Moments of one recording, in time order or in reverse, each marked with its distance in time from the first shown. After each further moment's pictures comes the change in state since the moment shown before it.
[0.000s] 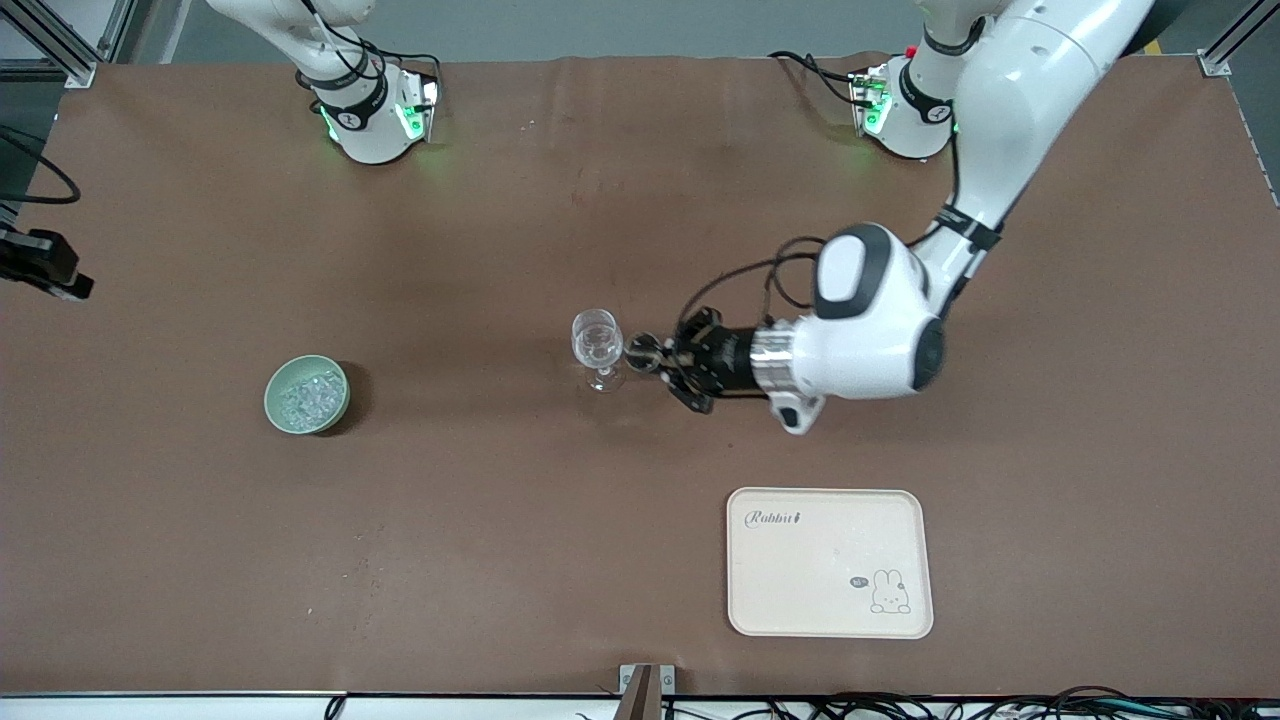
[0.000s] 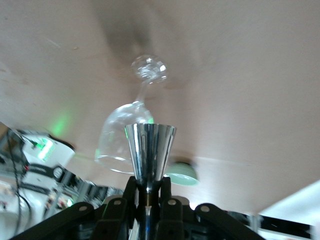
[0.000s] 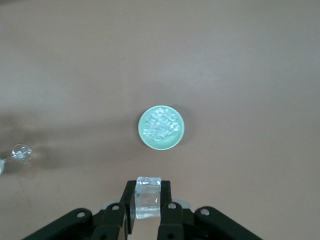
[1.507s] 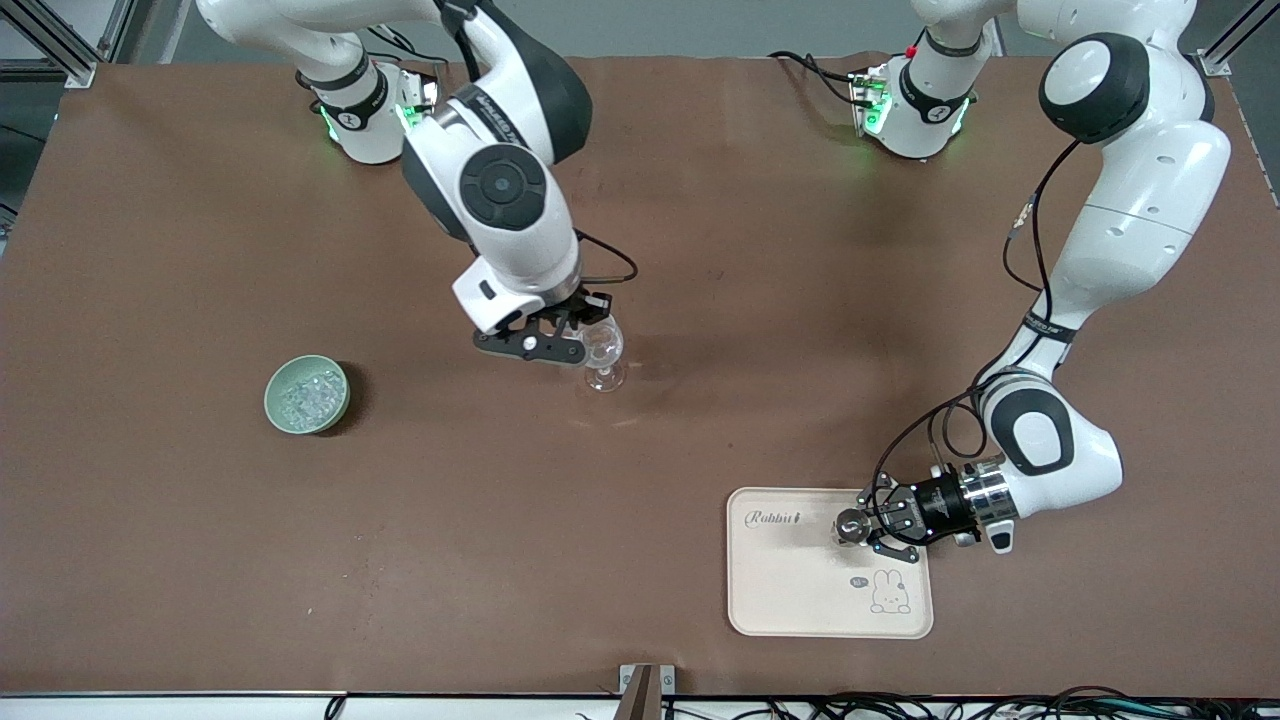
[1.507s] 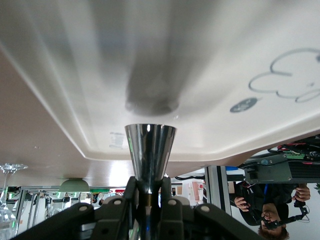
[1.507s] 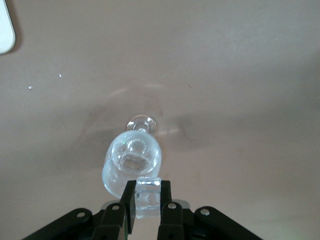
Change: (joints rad) left arm 0.317 0.432 0.037 0.204 -0.223 0.148 0.632; right arm 0.662 0.384 0.068 -0.006 0.002 0.310 0.780
